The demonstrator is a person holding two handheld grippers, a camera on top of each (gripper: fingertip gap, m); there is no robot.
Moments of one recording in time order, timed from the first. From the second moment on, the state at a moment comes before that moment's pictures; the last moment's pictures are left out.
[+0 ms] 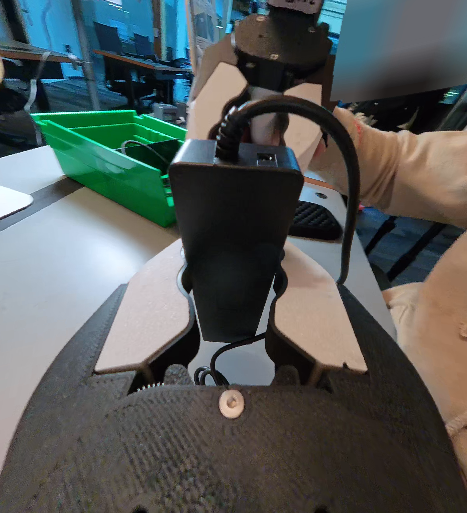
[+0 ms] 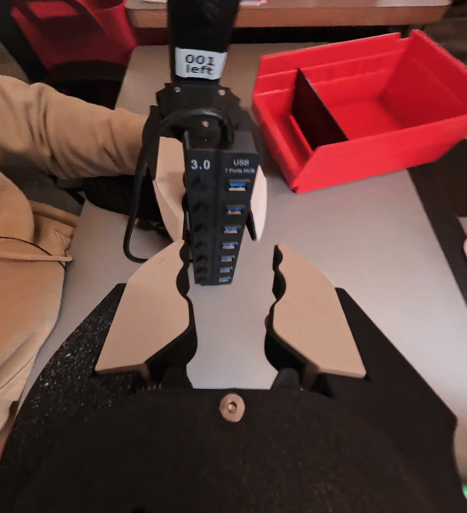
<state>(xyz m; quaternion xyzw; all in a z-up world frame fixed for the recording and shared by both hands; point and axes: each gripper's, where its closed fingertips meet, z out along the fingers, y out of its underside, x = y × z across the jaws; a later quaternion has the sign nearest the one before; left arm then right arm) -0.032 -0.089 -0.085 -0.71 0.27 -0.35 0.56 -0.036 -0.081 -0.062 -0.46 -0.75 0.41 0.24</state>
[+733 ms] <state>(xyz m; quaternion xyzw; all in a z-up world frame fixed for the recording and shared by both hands) -0.095 -0.080 -0.061 -0.69 0.16 -0.31 0.63 -0.011 -0.005 0.071 -0.50 -0.76 0.24 0.34</state>
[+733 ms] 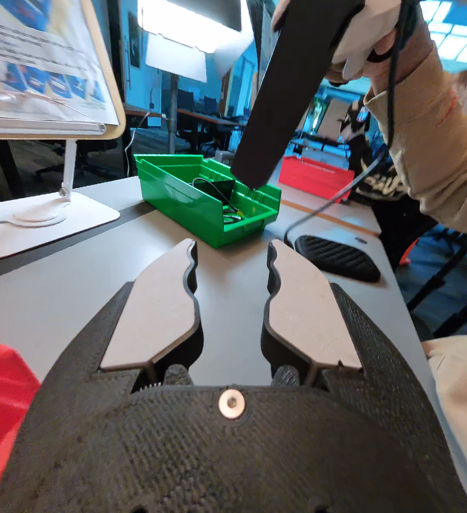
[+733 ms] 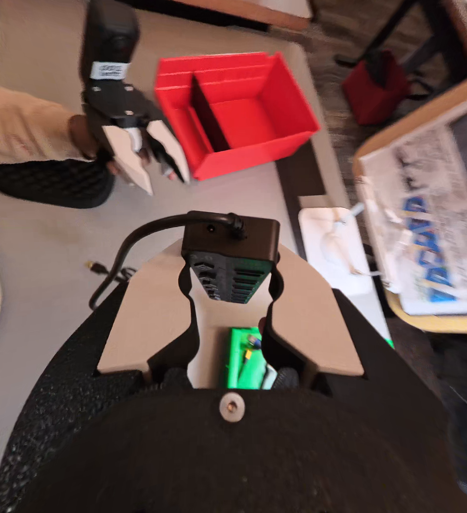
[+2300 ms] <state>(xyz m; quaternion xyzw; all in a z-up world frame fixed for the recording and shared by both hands) -0.094 -0.073 -0.091 -0.72 0.14 -0.34 0.59 0.089 0.328 -0.088 -0.81 -0.49 0.06 0.33</state>
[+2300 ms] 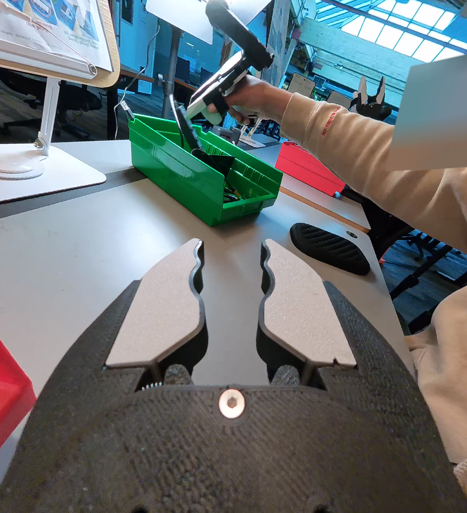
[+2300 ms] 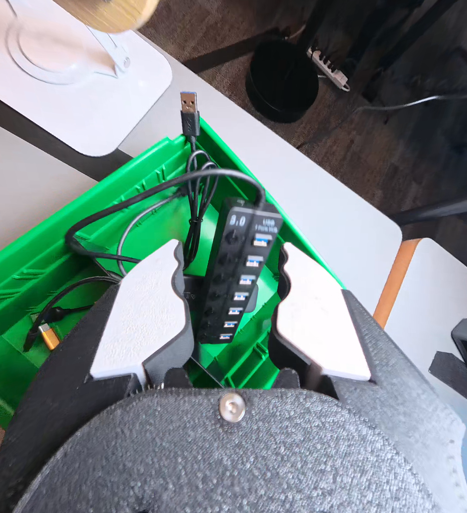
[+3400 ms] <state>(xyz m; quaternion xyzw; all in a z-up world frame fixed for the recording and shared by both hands) -0.282 -0.113 -0.220 -0.92 0.35 0.09 0.17 0.130 0.121 -0.211 -0.57 -0.79 -0.12 0.20</state>
